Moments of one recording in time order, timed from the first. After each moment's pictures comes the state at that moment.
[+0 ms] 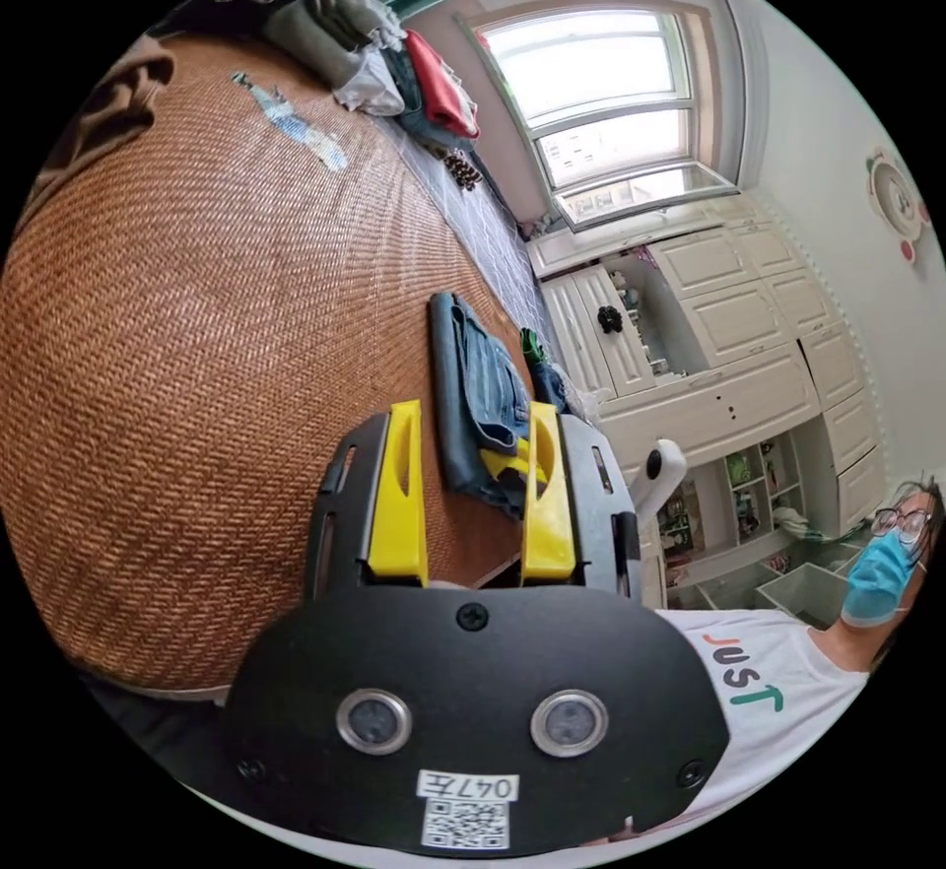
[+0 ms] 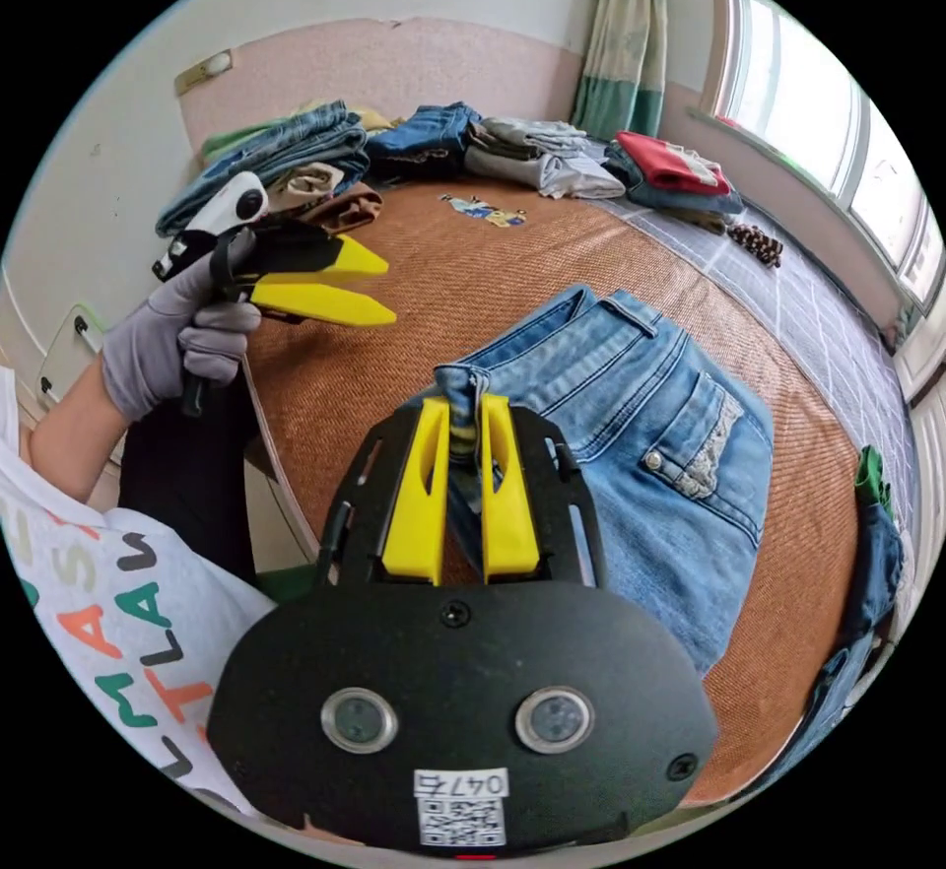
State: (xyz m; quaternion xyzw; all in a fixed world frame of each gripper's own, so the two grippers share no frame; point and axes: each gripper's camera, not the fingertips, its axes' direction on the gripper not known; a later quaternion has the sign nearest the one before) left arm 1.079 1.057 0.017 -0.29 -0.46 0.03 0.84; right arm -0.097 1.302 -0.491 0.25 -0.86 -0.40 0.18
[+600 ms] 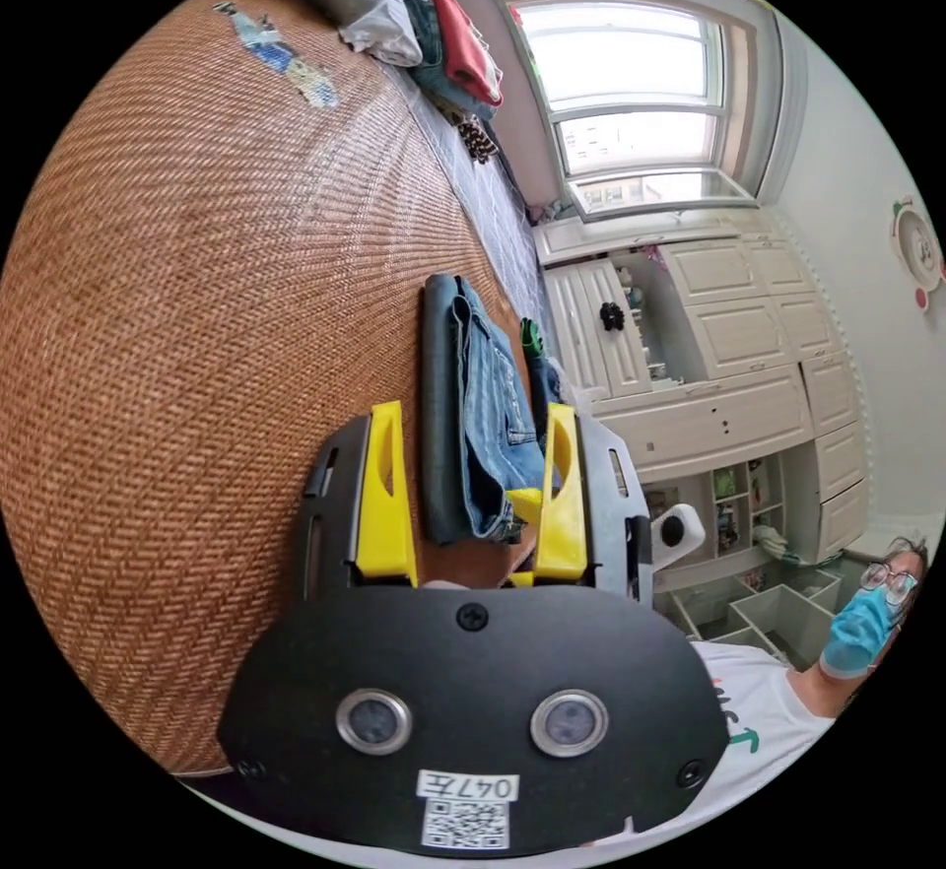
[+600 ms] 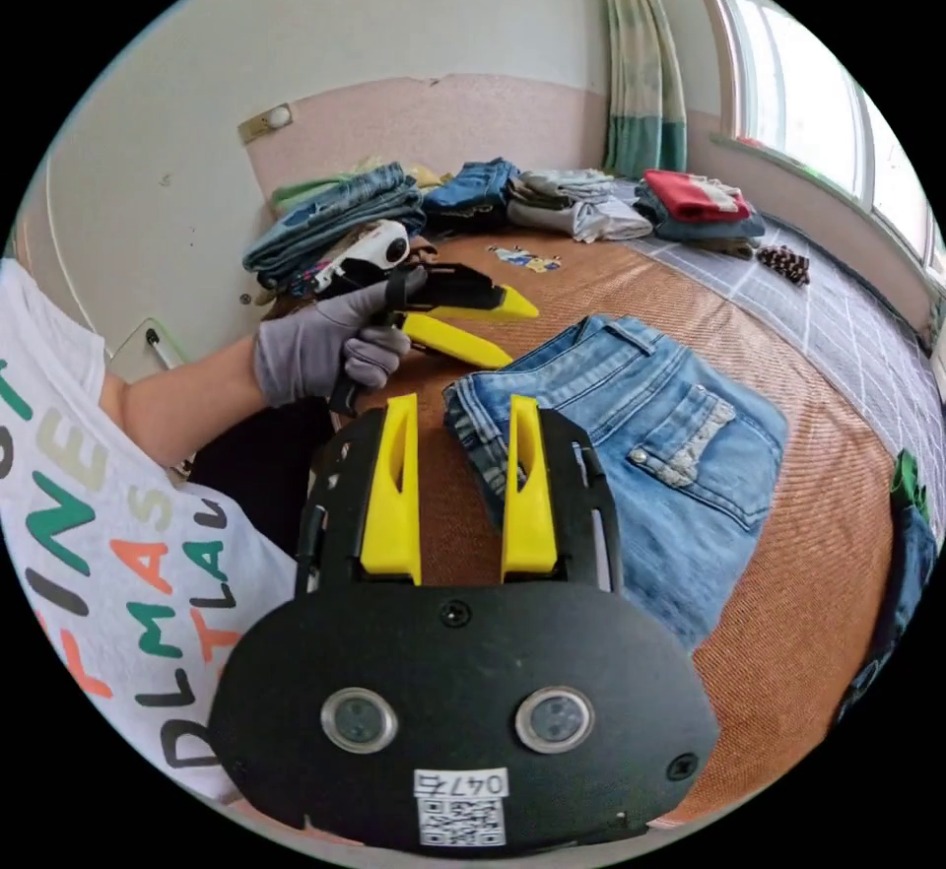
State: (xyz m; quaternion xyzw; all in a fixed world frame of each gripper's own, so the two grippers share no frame) left arm 0.984 1.052 0.027 -0.31 -0.46 -0.01 0.83; right arm -0.144 1.205 -0.421 0.24 -0.90 -0.36 0.07
